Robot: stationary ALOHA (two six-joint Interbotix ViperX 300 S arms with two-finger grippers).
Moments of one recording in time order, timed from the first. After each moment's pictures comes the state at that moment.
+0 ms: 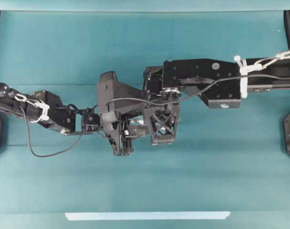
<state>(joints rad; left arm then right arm) 0.03 0.39 0.74 0.01 -0.91 -0.06 -0.05 0.23 -0.03 0.04 1.20 -0.14</state>
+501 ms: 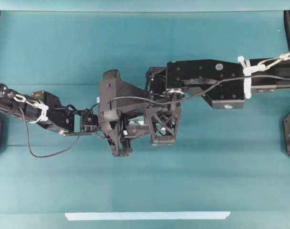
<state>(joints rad) 0.03 0.39 0.75 0.01 -0.91 -0.08 -0.05 0.21 0.01 0.04 1.18 -0.13</state>
